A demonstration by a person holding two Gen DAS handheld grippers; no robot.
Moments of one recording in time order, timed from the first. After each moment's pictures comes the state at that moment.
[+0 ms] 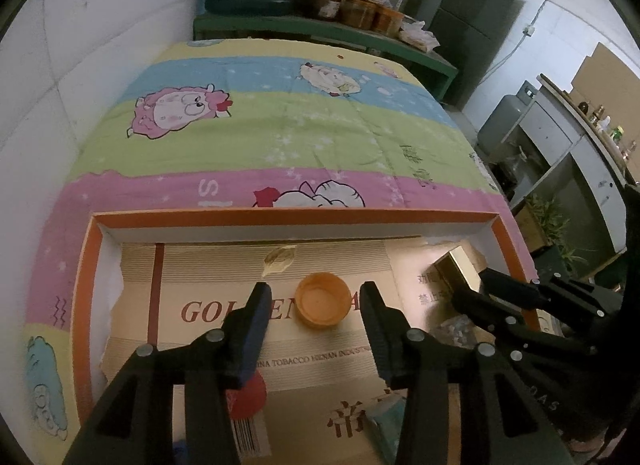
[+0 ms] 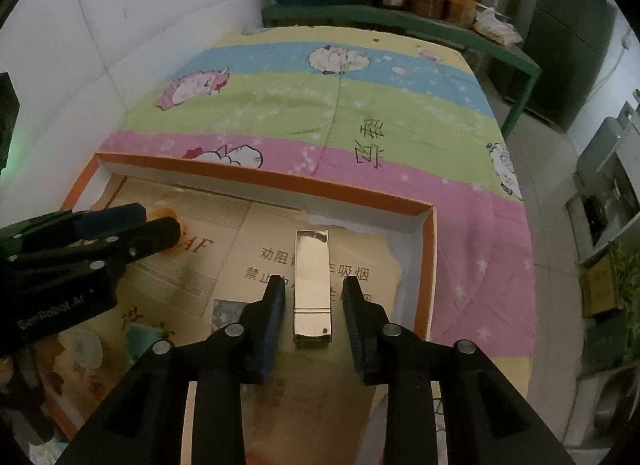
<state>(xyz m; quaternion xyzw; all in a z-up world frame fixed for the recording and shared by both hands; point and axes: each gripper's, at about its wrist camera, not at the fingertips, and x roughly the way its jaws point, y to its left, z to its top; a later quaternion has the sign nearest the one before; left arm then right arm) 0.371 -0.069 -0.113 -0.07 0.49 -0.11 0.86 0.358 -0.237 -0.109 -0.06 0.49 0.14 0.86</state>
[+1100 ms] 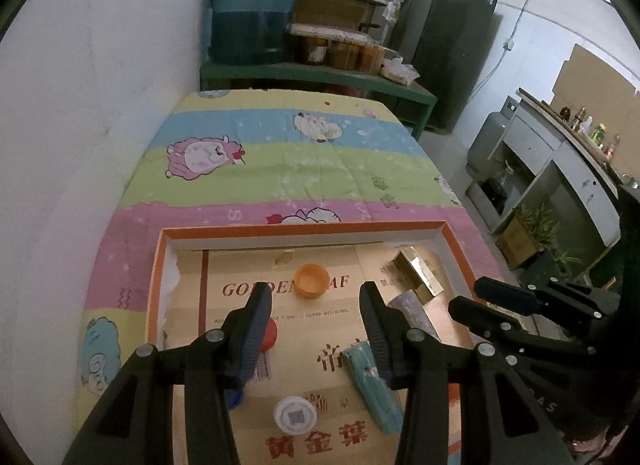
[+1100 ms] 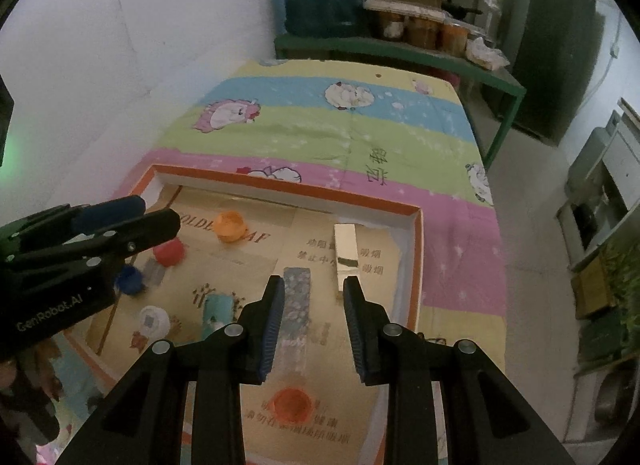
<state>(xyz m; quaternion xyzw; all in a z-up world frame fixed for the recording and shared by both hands) 0.307 -0.059 -0.048 -0.05 0.43 -0.11 0.89 0.296 -0.226 -0.053 -0.06 0.46 0.14 0.88</state>
